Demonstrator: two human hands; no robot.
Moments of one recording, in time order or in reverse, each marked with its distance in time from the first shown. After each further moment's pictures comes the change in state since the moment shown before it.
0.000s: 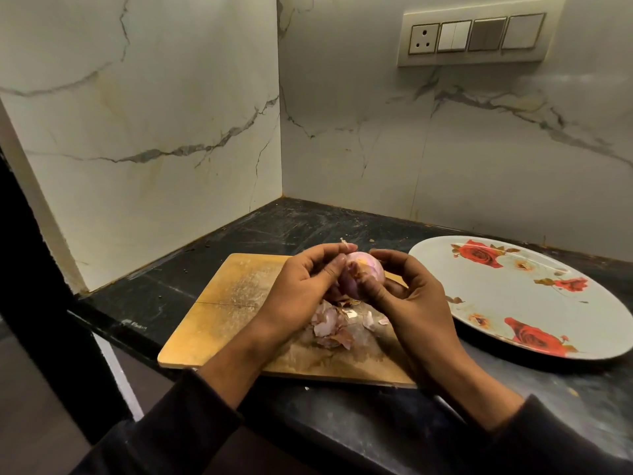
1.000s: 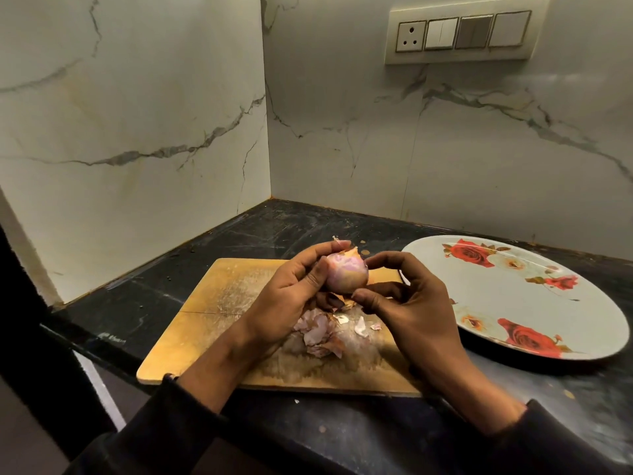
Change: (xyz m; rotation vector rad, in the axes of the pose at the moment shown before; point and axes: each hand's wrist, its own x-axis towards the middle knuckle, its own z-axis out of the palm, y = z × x) left_hand 0.007 -0.016 -0.007 -0.241 -0.211 -0.024; right_hand 0.003 -0.004 -0.009 -0.124 -0.012 -0.175
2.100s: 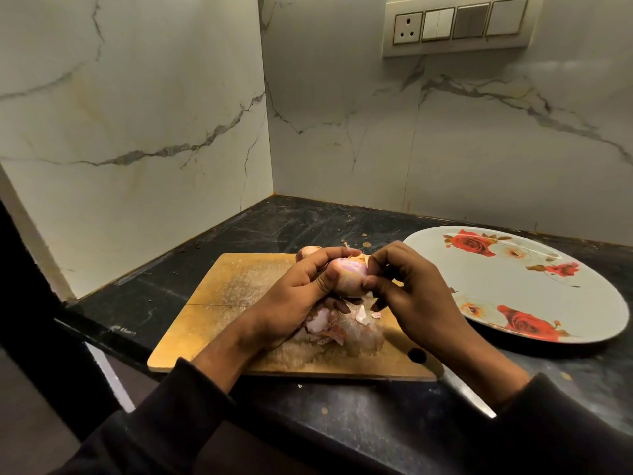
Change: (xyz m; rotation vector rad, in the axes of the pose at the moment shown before) left_hand -0.003 -0.001 0.003 0.109 -0.098 -0.062; right_hand 0.012 0.004 -0.011 -0.357 -0.127 -0.112
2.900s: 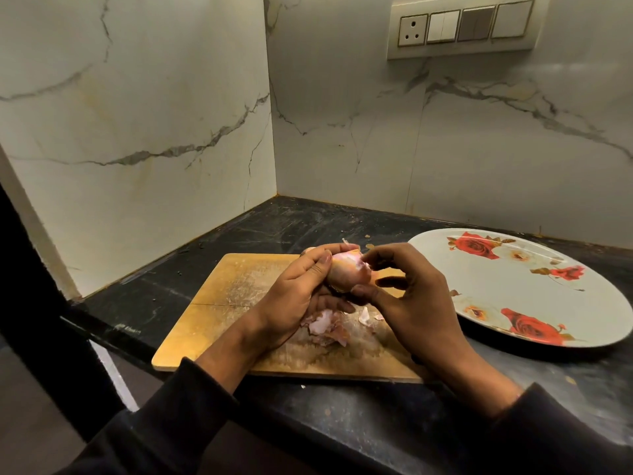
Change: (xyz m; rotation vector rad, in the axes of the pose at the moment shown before) left_hand 0.000 0.002 0.000 -0.227 0.030 -0.037; right_hand -0.010 -0.007 0.010 -0.042 0.133 -0.041
